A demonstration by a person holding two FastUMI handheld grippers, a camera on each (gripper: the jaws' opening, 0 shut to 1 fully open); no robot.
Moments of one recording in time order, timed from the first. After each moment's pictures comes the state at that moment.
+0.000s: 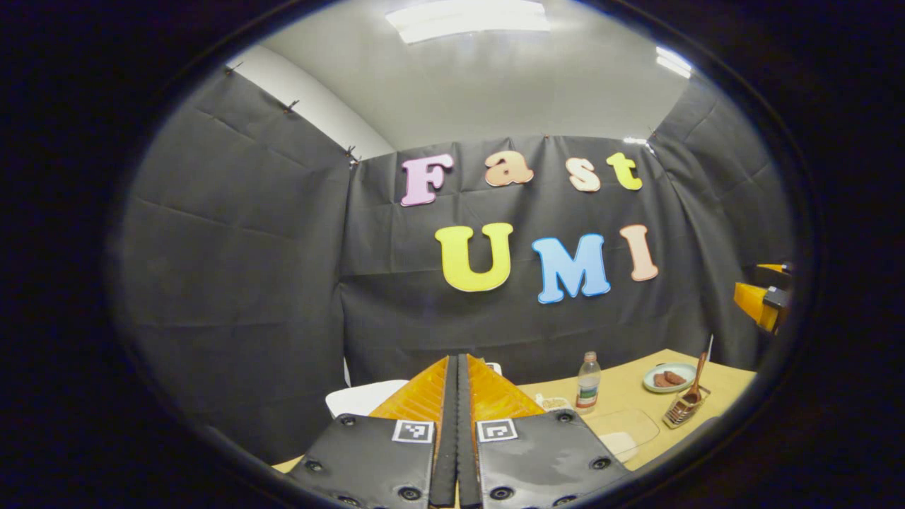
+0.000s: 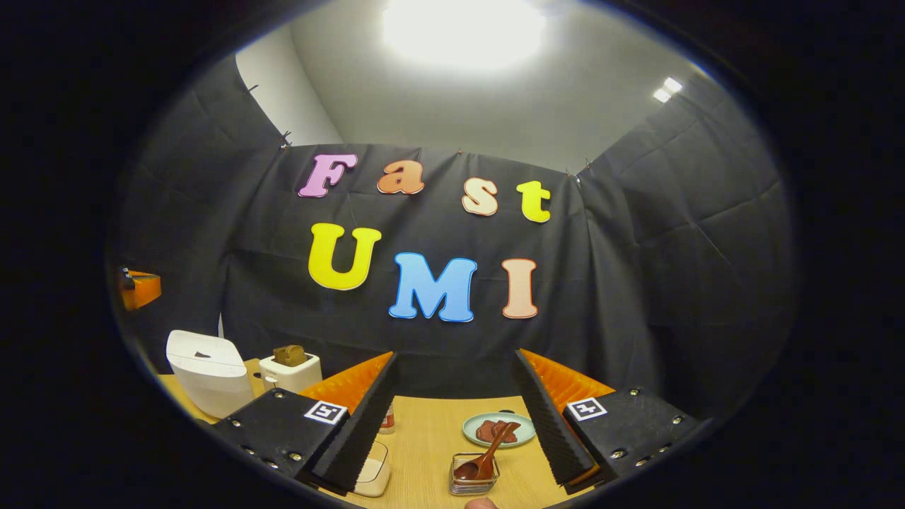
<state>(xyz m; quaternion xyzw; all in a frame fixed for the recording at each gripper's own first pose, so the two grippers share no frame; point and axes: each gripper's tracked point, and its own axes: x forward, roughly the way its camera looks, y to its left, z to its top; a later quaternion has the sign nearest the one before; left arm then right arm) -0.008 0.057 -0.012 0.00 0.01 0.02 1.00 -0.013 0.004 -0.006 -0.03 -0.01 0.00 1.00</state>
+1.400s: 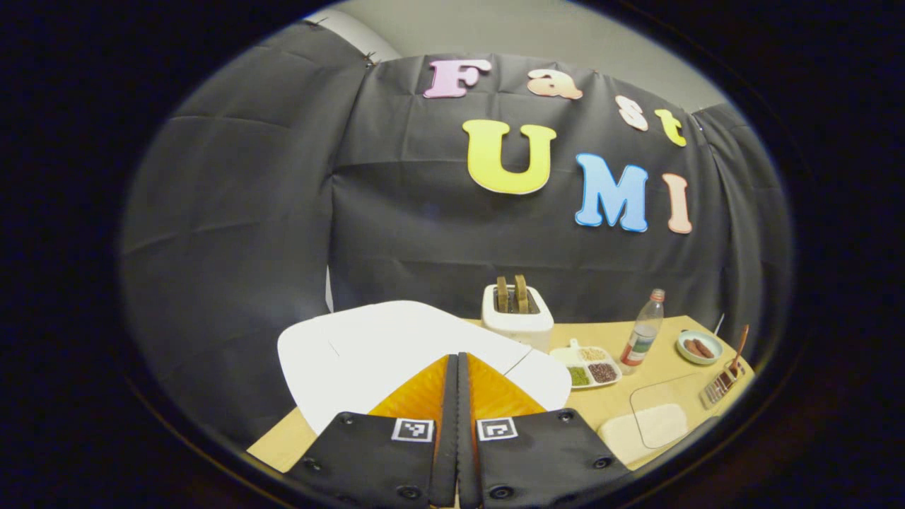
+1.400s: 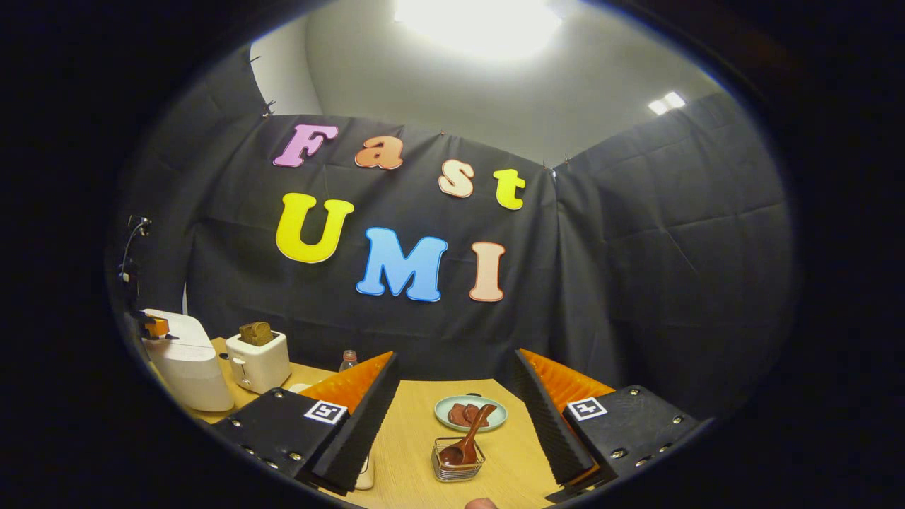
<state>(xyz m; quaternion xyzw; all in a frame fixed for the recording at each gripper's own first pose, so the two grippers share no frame) 0.133 0.144 -0.205 -0.07 0.19 0.00 0.98 -0.023 0.013 -0.021 -0.06 0.03 -0.09 0.99</state>
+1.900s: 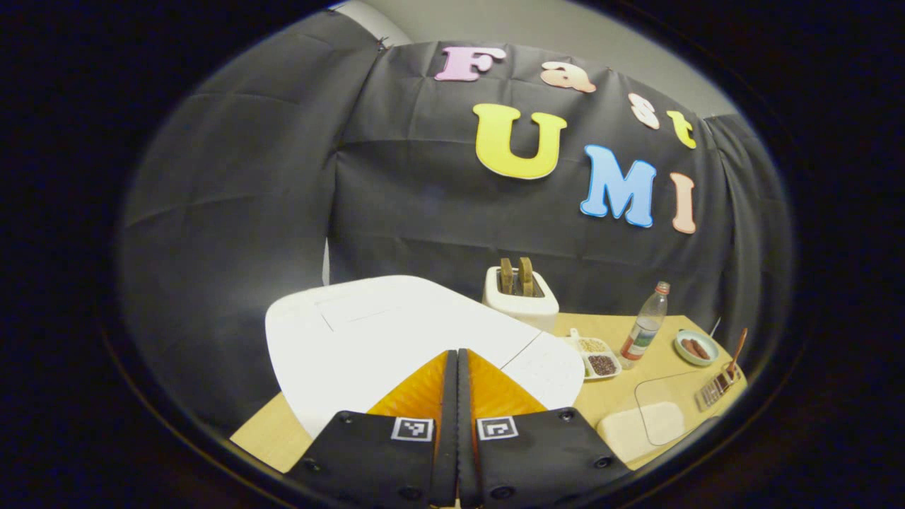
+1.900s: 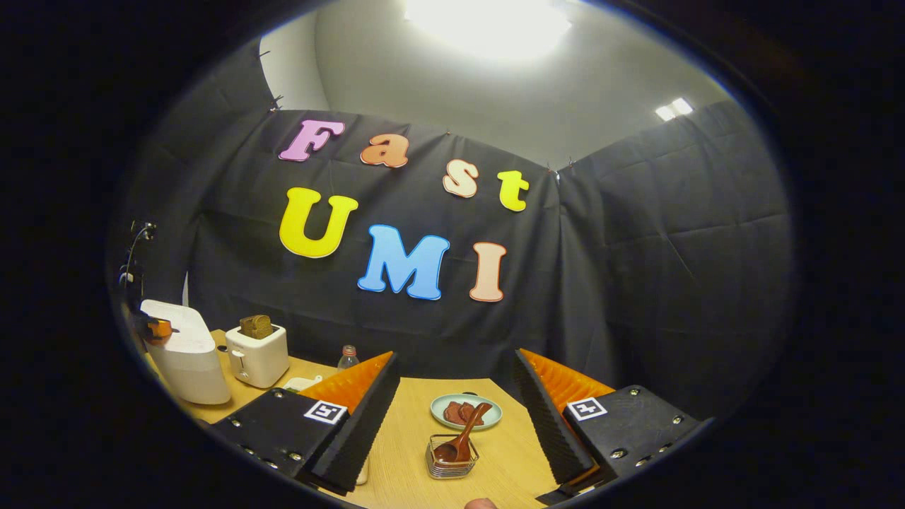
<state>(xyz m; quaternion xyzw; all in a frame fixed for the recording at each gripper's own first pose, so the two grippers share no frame) 0.131 0.146 -0.230 -0.12 0.22 0.00 0.97 -0.029 0.014 -0.021 -0.08 0.04 -0.09 0.99</state>
